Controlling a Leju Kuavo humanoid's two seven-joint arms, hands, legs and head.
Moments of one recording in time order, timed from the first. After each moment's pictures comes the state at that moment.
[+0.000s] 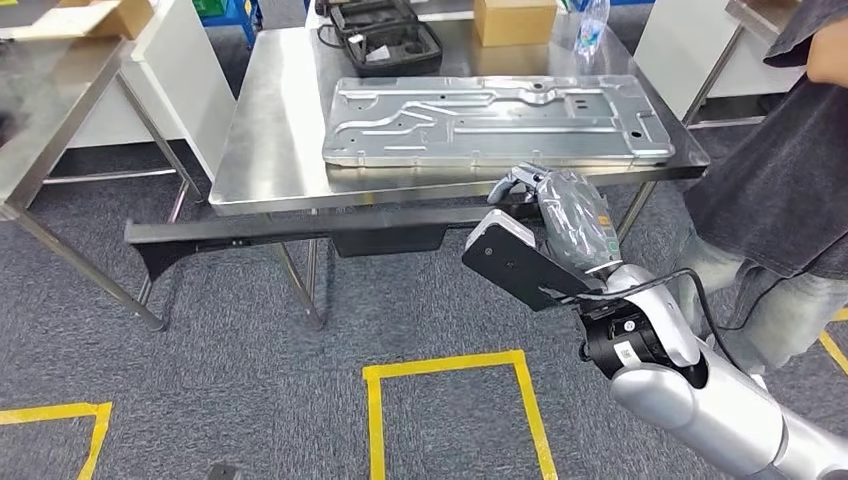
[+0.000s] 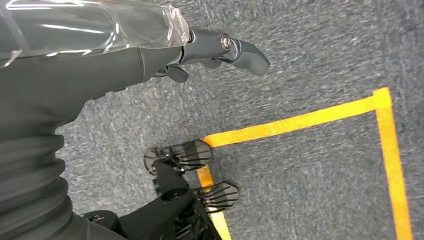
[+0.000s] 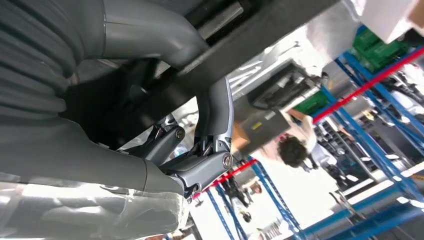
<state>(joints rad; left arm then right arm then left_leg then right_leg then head) -0.19 0.05 -0.83 -0.24 0.81 0.27 -0.30 -0.64 -0.50 0.70 -1.76 0.51 -0.03 0.56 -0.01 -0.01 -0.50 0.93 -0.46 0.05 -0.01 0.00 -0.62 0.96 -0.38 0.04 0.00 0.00</state>
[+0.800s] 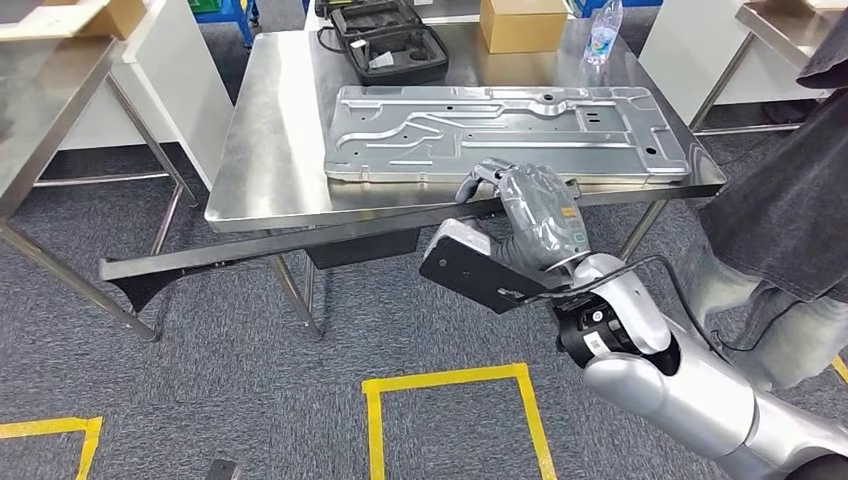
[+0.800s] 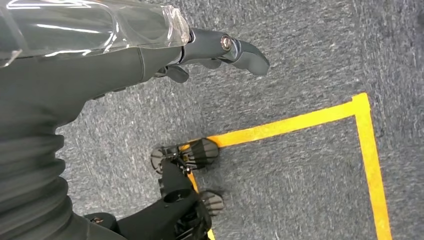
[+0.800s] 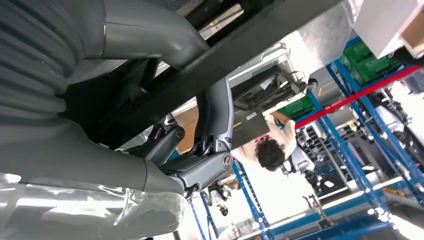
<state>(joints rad) -0.20 0.05 -0.83 -0.24 0.81 0.26 -0.30 -0.71 -0.45 0.77 -1.71 0.57 0.05 0.53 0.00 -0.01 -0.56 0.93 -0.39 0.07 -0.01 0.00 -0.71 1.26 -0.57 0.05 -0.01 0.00</state>
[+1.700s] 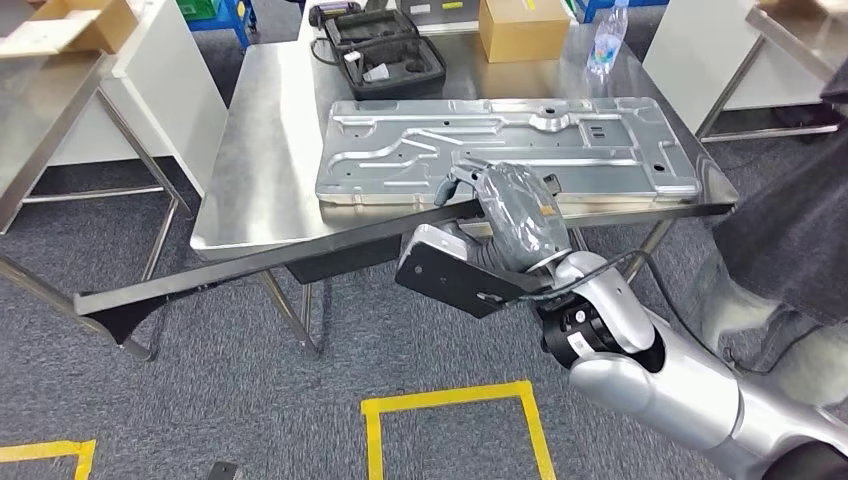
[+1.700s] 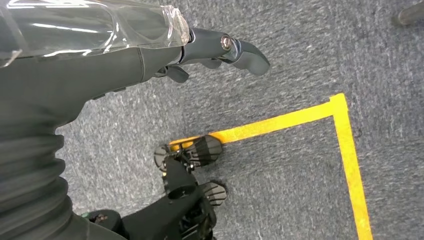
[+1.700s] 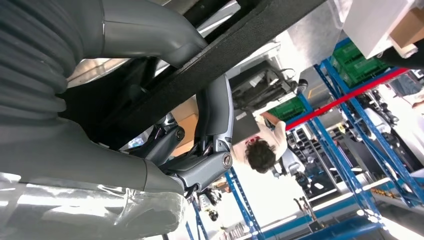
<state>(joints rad) -0.20 0.06 -0.83 -0.24 0.80 0.26 -0.30 -0.75 -0.41 0.80 -1.71 0.56 0.04 0.54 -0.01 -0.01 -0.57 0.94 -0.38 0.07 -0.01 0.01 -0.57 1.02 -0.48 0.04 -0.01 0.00</state>
